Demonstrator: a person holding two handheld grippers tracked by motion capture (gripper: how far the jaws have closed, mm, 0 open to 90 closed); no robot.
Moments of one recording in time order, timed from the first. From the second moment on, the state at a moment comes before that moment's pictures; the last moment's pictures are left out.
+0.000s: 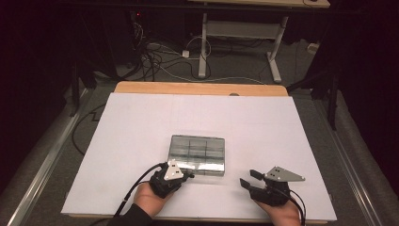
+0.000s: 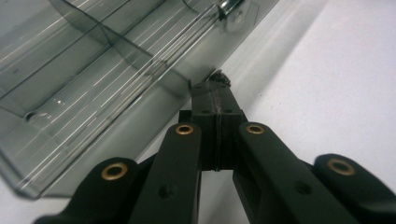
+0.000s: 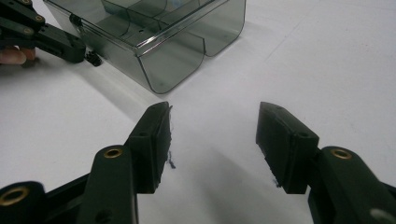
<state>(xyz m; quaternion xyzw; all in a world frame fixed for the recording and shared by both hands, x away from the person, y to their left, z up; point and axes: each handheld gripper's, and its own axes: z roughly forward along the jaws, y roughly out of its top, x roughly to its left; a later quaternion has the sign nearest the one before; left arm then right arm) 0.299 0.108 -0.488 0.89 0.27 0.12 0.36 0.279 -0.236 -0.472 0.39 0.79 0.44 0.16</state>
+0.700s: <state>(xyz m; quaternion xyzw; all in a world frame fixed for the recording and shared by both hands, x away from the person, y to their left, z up) 0.293 0.052 -0.485 0.90 0.21 0.10 0.38 0.275 -0.235 -0.470 0.39 0.79 0.45 0.15</state>
